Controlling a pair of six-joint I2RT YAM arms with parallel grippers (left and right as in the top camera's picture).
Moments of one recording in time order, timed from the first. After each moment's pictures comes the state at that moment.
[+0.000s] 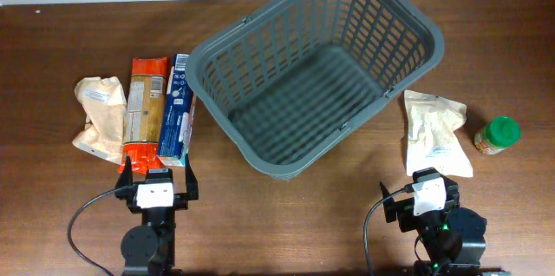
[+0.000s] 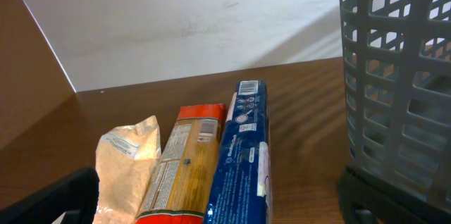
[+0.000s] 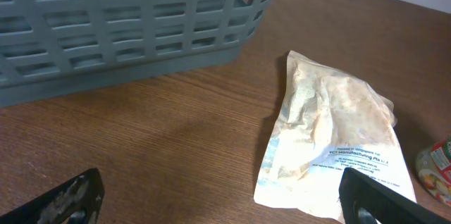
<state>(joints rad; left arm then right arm) -0.04 0.01 0.02 -0.07 -0.15 0.16 -0.07 0.02 0.16 -0.61 -0.18 -0.27</state>
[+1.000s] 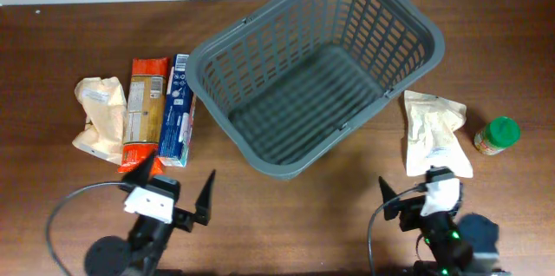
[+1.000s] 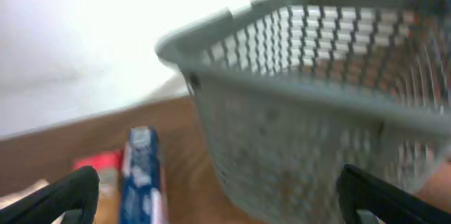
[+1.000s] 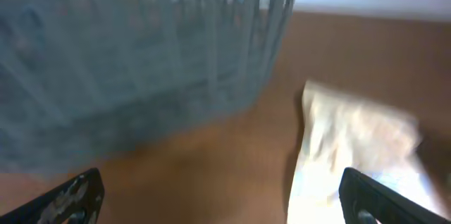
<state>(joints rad) -0.04 0.16 0.49 -0.44 0.28 0.09 -0.07 0.02 0.30 -0.62 -0.26 -0.07</state>
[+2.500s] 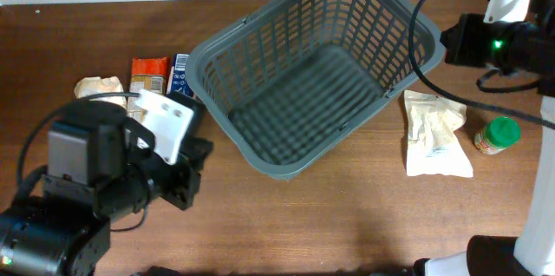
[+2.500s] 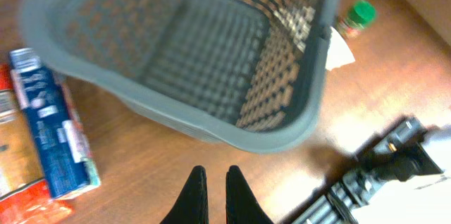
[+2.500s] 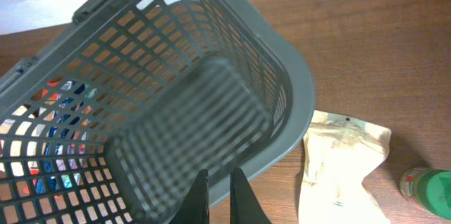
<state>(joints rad) -0.30 1.06 1.67 -1.39 0.34 0.04 -0.06 1.63 2.24 -1.48 -0.25 0.11</state>
